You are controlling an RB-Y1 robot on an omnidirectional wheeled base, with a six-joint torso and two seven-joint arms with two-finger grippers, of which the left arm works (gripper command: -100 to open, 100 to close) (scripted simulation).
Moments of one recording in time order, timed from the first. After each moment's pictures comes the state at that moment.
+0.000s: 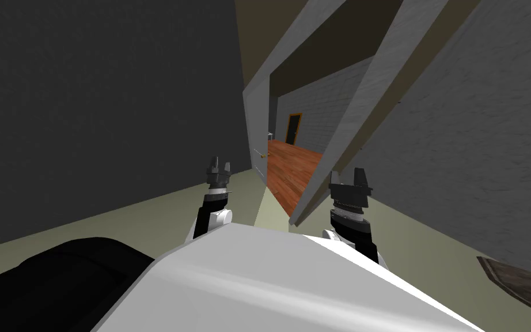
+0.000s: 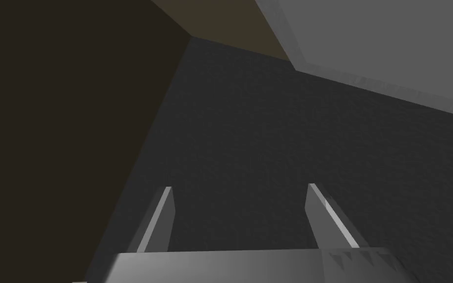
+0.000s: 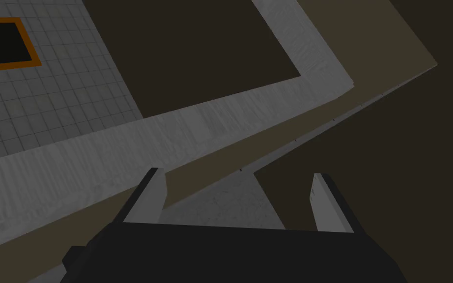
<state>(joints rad) 0.49 -0.05 -0.01 -2.36 0.05 -0.36 0.13</state>
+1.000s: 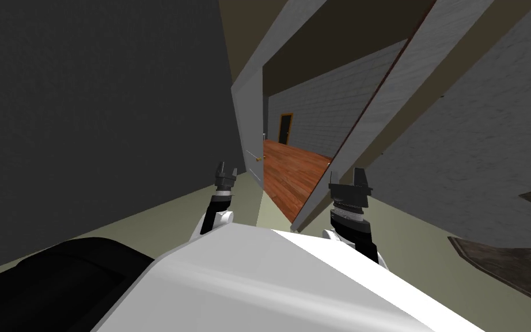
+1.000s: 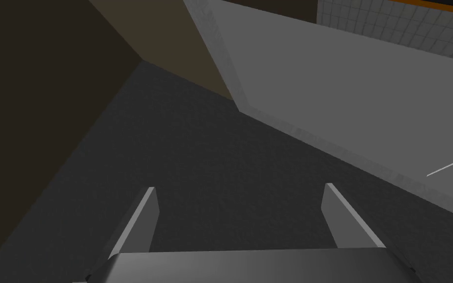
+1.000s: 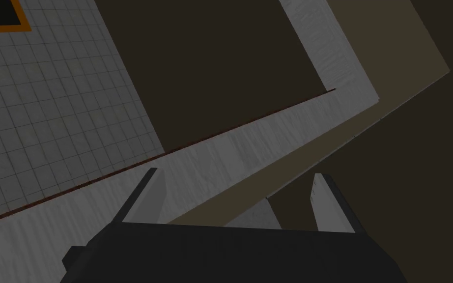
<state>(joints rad) 0.46 0.02 -0.01 -2.20 0.03 -0.41 0.32</state>
